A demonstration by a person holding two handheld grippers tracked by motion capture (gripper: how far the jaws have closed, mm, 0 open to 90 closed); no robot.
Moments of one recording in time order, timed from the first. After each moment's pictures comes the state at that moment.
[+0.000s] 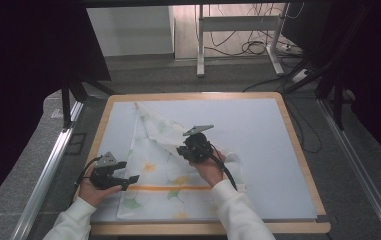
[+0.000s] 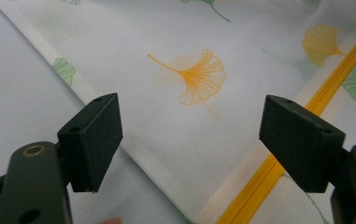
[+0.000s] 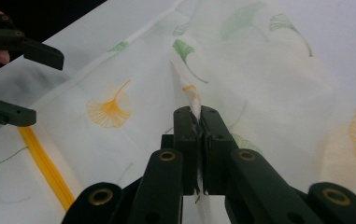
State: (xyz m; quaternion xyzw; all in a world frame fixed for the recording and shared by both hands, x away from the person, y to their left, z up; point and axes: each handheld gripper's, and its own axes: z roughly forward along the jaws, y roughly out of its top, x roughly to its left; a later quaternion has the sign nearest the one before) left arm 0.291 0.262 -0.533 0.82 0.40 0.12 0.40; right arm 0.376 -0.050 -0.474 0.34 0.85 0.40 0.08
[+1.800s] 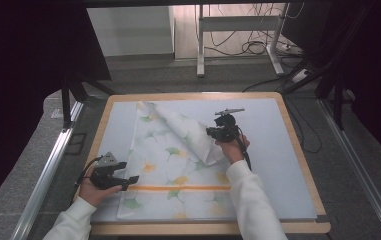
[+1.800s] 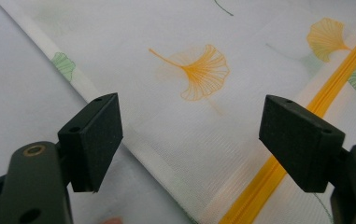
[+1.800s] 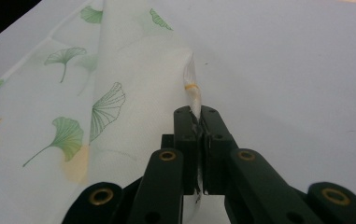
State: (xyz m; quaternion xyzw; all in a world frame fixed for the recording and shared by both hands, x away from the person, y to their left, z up) left arm 0.293 0.262 -0.535 0.82 0.40 0.12 0.40; right arm 0.453 -0.128 -0.480 0.45 0.80 0.39 0.12
